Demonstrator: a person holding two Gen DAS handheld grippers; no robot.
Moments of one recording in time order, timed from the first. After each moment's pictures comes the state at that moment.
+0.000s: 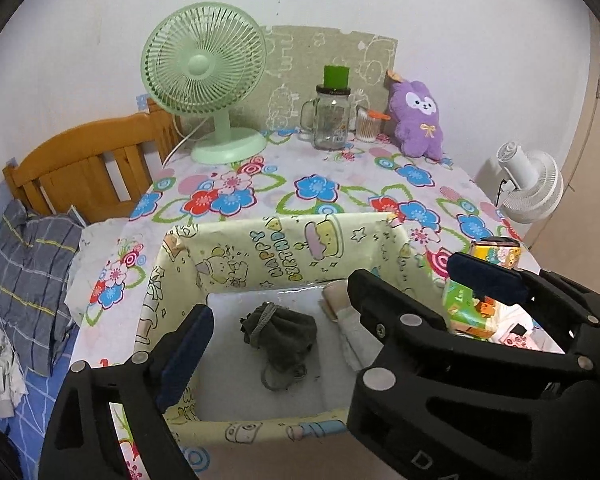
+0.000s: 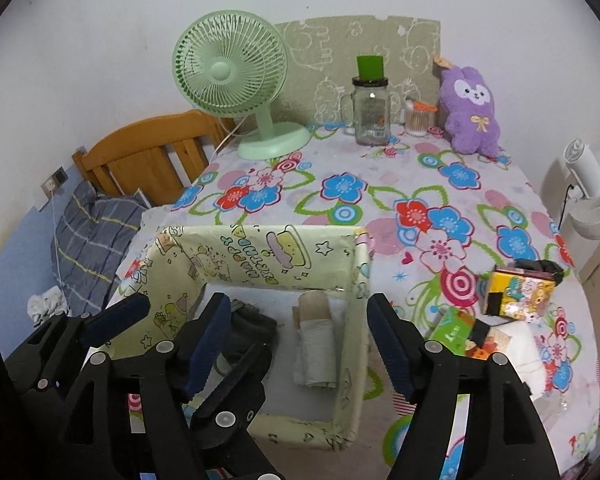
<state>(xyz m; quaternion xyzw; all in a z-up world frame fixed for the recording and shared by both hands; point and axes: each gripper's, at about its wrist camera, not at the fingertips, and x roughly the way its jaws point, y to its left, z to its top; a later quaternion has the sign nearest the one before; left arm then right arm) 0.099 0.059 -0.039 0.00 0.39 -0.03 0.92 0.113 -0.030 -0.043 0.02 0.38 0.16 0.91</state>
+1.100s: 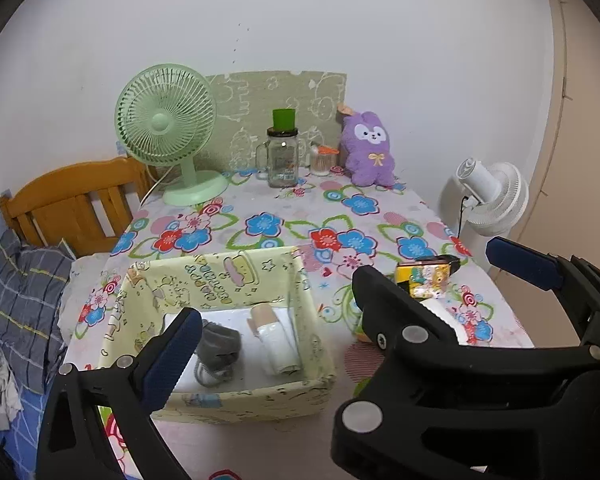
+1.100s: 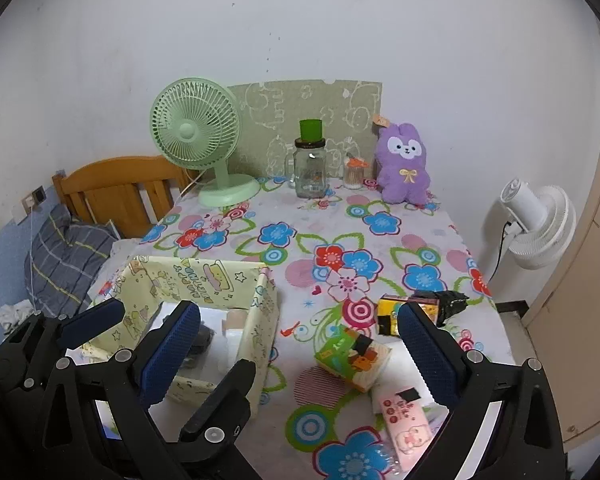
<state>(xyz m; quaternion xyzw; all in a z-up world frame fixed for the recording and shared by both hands) 0.056 -0.011 0.000 0.01 0.33 -0.06 0.94 0.056 -0.106 0.004 -0.01 0.30 0.10 0.95</state>
